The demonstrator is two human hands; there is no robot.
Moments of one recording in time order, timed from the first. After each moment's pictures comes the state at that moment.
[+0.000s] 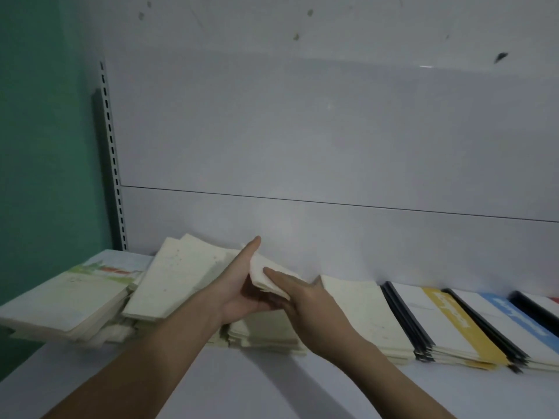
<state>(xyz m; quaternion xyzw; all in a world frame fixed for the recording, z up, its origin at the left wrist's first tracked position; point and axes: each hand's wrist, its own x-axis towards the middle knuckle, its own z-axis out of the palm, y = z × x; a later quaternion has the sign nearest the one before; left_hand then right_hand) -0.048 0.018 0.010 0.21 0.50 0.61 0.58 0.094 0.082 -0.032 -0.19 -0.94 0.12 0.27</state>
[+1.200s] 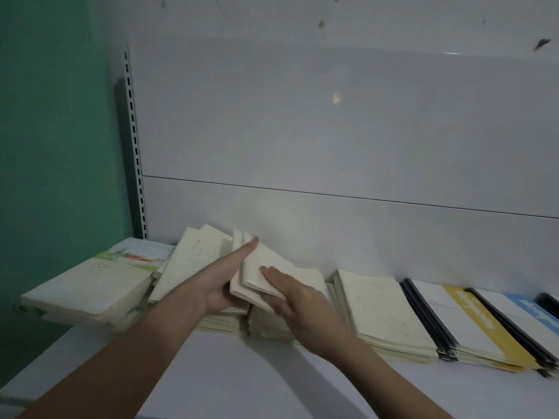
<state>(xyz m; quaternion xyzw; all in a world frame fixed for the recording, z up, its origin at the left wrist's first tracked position) -0.094 -0.008 0.002 0.23 0.59 0.58 0.51 0.061 0.070 -0.048 -0.19 -0.93 0.20 0.24</state>
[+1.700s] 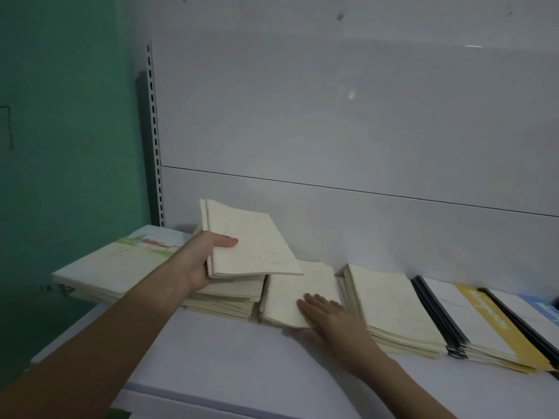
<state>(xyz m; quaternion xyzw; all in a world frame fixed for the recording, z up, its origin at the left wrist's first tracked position) -0.123 -0.045 0.013 0.21 0.58 0.67 0.41 0.094 0.099 -0.109 -0.22 -0.97 0.02 0.12</state>
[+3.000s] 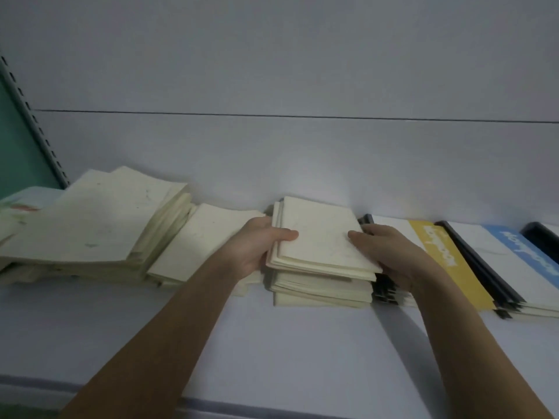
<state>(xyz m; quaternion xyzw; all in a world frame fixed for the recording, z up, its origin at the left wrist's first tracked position) 0.046 0.137 -0.068 0.31 0.65 0.54 0.43 0.236 0.252 -0.078 -0.43 -0.68 0.55 0.22</state>
